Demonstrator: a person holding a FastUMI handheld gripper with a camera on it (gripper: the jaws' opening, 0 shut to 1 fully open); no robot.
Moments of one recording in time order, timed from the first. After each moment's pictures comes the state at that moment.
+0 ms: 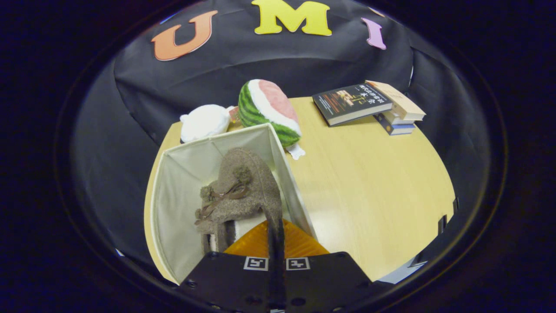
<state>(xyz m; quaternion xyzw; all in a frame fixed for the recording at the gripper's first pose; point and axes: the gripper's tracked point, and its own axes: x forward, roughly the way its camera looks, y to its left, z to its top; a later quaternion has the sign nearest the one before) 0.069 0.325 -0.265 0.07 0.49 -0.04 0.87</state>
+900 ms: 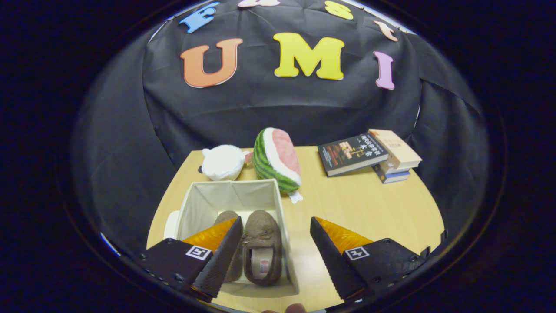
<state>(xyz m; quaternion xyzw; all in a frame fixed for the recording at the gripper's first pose) 0.078 0.284 -0.143 0.03 0.32 0.00 0.95</state>
